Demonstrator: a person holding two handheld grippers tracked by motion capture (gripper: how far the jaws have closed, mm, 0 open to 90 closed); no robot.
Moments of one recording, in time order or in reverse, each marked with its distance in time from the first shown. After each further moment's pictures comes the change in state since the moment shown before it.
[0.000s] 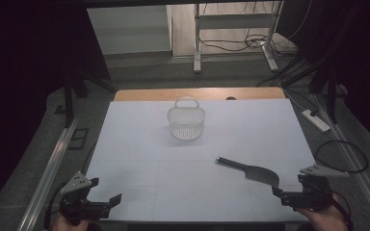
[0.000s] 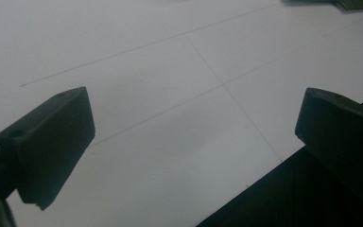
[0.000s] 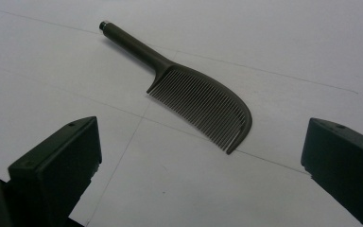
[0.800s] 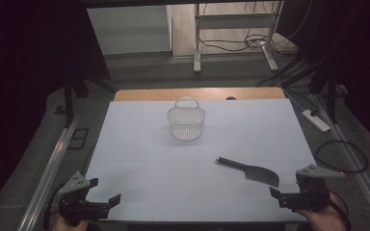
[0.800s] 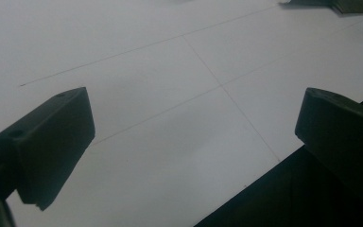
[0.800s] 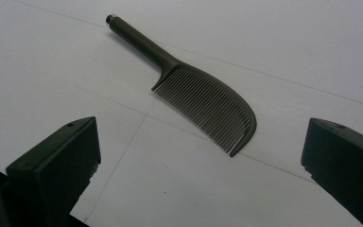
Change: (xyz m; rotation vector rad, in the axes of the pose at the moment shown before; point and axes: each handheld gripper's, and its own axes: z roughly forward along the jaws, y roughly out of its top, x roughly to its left) left arm 0.001 -0.001 -0.002 -0.012 -0.009 -0.007; right arm 0.006 0.001 0.000 -0.002 -0.002 -0.060
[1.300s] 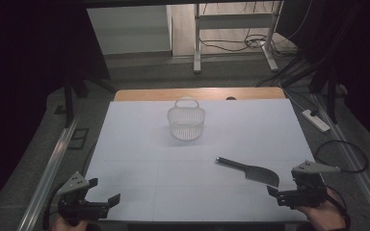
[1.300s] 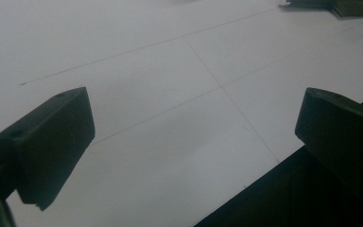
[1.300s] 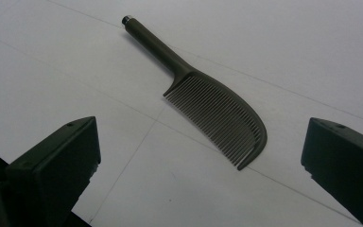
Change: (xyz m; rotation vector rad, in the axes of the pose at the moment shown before) left arm 0.001 0.000 -0.001 -0.005 -0.004 -0.012; right arm 0.000 0.011 0.005 0.013 0.052 -0.058
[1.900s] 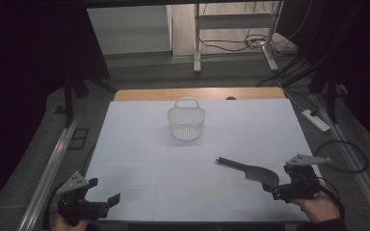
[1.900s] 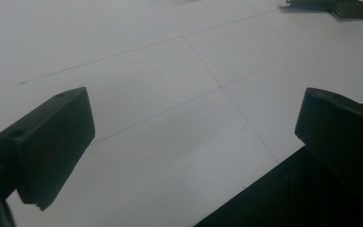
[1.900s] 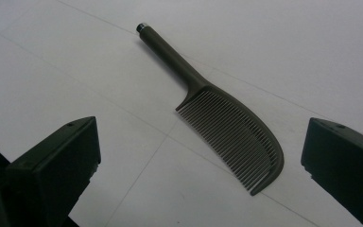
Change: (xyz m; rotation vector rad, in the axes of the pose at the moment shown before) left arm 0.001 0.000 0.000 0.000 -0.005 -0.009; right arm -0.003 0.016 0.014 0.018 0.063 -0.019
